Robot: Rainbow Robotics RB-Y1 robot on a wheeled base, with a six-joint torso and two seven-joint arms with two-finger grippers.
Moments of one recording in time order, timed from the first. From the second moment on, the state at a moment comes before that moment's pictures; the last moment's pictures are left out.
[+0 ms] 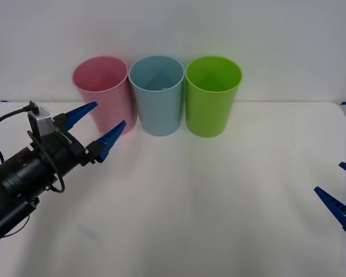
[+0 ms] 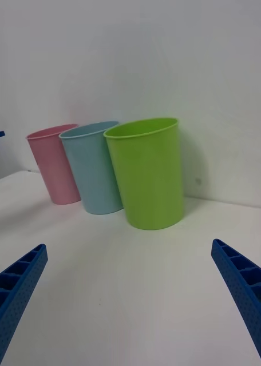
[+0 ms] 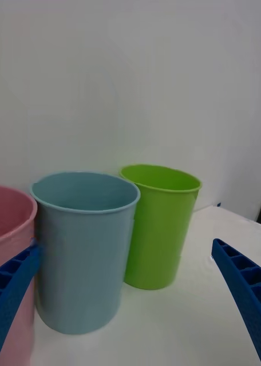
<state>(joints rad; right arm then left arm) 0.35 -0.40 -0.52 -1.66 0.96 -1.22 0.00 0.00 0.35 0.14 -1.74 -1.17 -0.81 0.14</state>
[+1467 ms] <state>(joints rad) 0.35 -0.40 -0.52 -1.66 0.96 -1.22 0.00 0.22 0.39 0.47 -1.74 -1.25 -1.22 -0.05</state>
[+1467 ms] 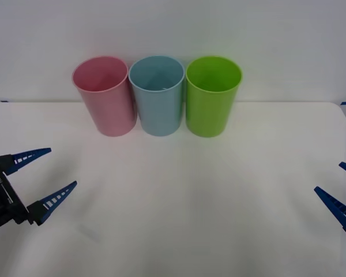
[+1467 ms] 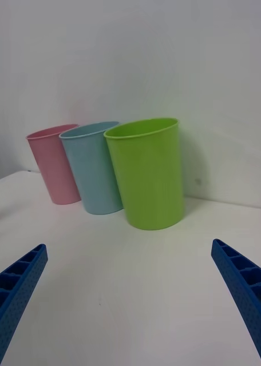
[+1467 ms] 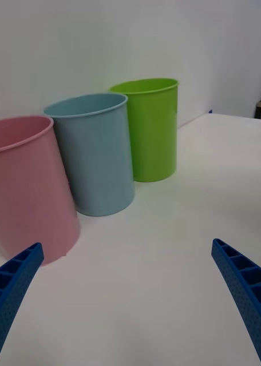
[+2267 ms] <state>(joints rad) 0.35 -0.40 -0.52 -1.66 0.96 -1.22 0.00 0.32 0.47 0.52 -1.74 -1.22 -1.19 -0.03</state>
